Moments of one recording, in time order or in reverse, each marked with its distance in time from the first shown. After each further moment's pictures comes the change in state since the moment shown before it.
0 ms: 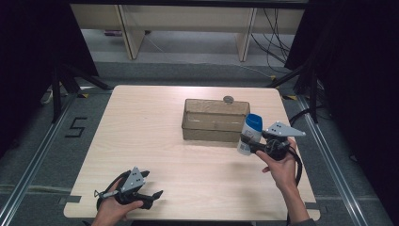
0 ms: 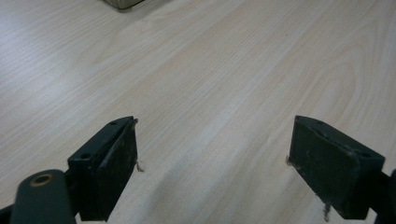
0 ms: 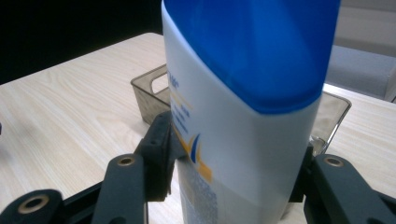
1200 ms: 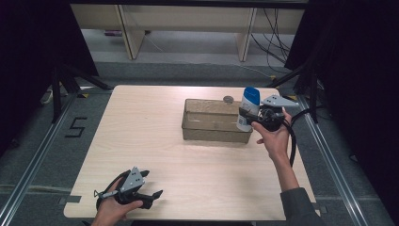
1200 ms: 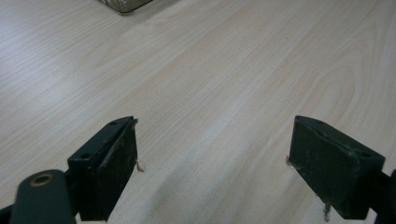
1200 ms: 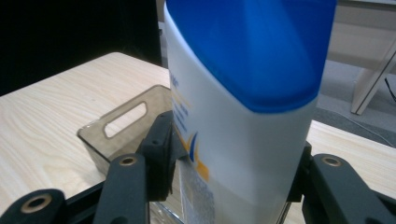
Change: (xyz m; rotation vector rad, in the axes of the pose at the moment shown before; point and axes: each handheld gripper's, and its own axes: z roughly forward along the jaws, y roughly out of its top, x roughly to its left) left arm 0.000 0.001 -0.001 -0.007 -0.004 0.001; right arm -0.032 0.053 0.041 0.001 -0.098 0.017
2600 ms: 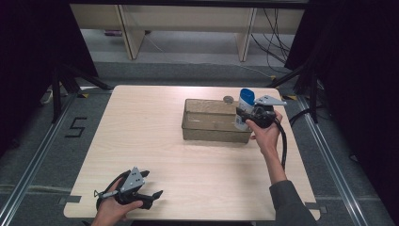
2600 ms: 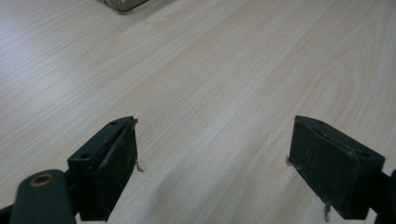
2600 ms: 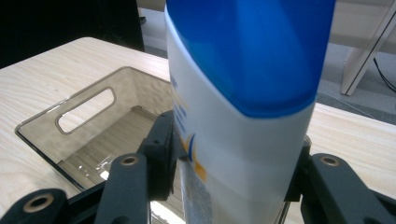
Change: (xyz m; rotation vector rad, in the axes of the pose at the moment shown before) left arm 0.001 0.000 0.000 0.007 -0.001 0.003; right arm -0.018 -0.022 0.044 0.043 -0.051 0.021
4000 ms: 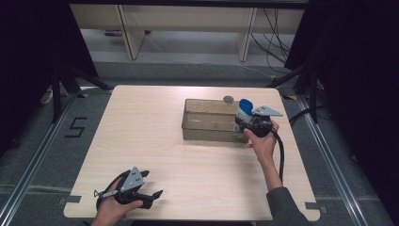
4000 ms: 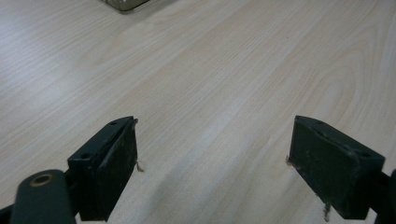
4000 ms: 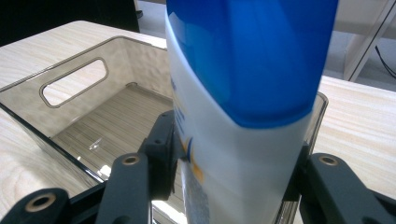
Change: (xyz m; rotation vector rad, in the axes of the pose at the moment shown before) left arm 0.002 0.000 -0.001 0.016 0.002 0.018; right arm 0.004 -0.039 0.012 0.021 0.003 0.051
